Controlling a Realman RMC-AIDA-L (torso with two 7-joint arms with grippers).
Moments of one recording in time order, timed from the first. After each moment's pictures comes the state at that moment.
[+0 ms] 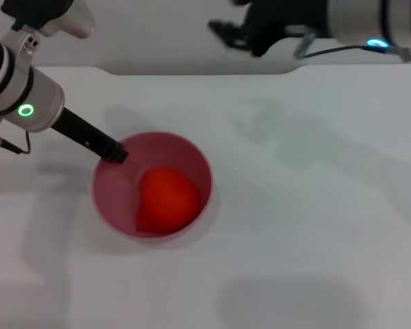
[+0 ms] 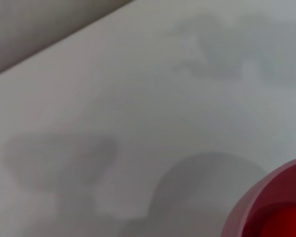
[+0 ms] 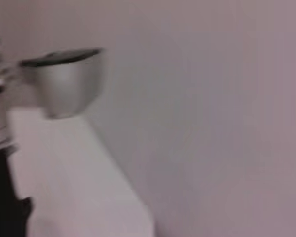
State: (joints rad) left arm -0.74 -2.05 1.16 1.15 2.61 1.52 -2.49; right arm 0.53 2.09 -1.54 -1.64 -2.35 -0.98 2.28
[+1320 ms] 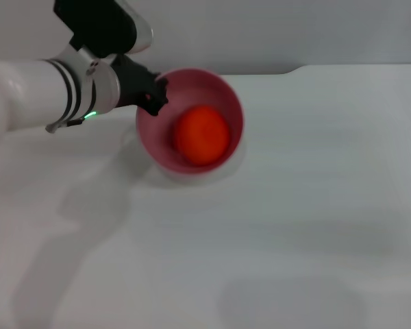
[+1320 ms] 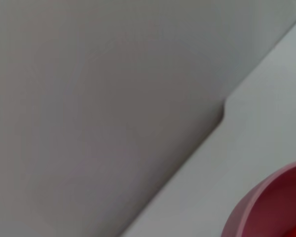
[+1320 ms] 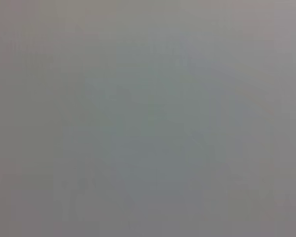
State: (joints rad) left arm -0.49 -2.06 1.69 1.27 2.58 0.66 -2.47; right arm 0.32 2.08 -1.36 -0.48 0.00 -1.41 0.40
